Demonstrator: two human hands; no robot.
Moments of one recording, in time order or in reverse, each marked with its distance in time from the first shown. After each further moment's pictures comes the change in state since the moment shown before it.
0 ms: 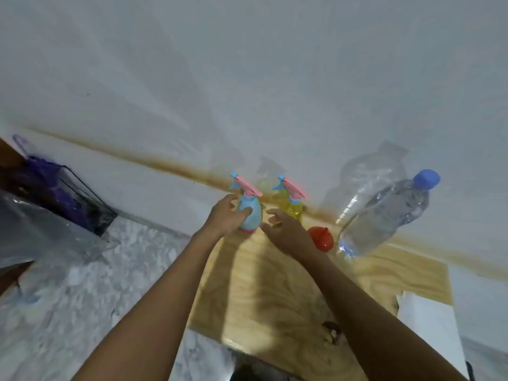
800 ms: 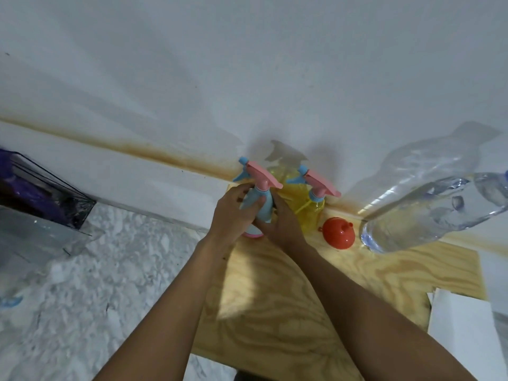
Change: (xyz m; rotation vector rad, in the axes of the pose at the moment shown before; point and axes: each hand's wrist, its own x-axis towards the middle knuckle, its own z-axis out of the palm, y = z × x) left_hand 0.062 -0.030 0.017 -0.063 0.045 0.211; right_hand 0.077 0.022 0.066 0.168 0.152 -0.036
